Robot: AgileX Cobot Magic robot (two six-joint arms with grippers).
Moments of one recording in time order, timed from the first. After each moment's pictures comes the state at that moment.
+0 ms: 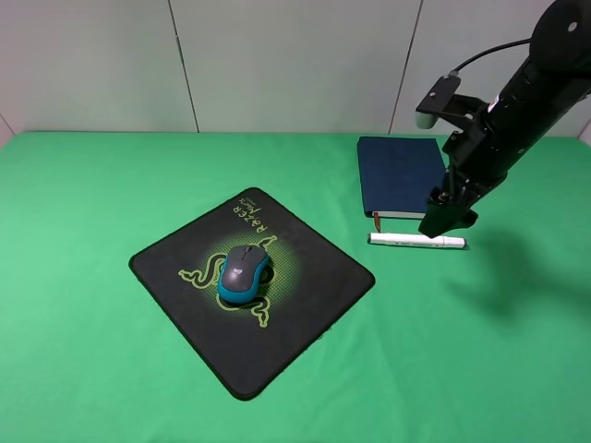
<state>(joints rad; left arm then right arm) -0.10 0.00 -0.49 -0.12 1.07 0.21 0.22 1.68 -1.09 0.21 0.83 -0.93</state>
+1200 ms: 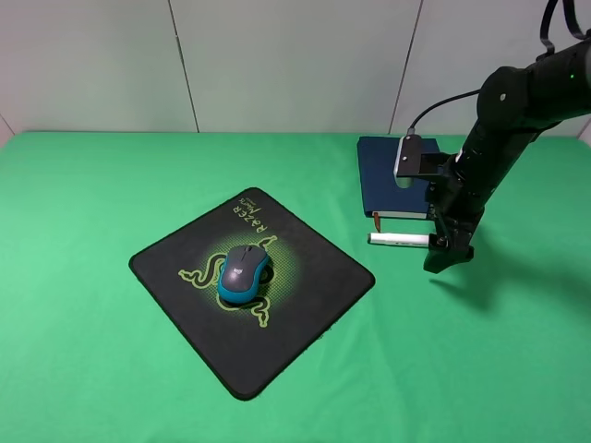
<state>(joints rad) -0.10 0.00 -0.49 -0.06 1.07 0.21 0.22 1.90 -1.09 0.08 0.74 -1.13</state>
